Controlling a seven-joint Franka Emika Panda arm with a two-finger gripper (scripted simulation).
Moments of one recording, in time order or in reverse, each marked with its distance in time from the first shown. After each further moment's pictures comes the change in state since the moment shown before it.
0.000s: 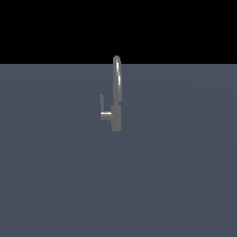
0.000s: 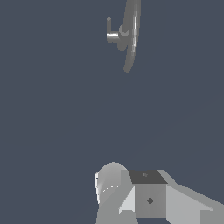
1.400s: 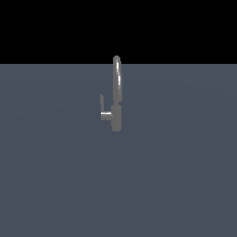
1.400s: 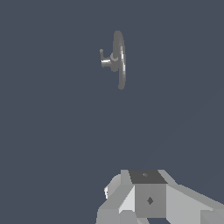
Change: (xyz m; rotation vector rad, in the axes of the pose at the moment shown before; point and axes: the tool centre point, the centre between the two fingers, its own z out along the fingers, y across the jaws) arm -0.001 -0.007 -0.046 0.005 0.131 0.130
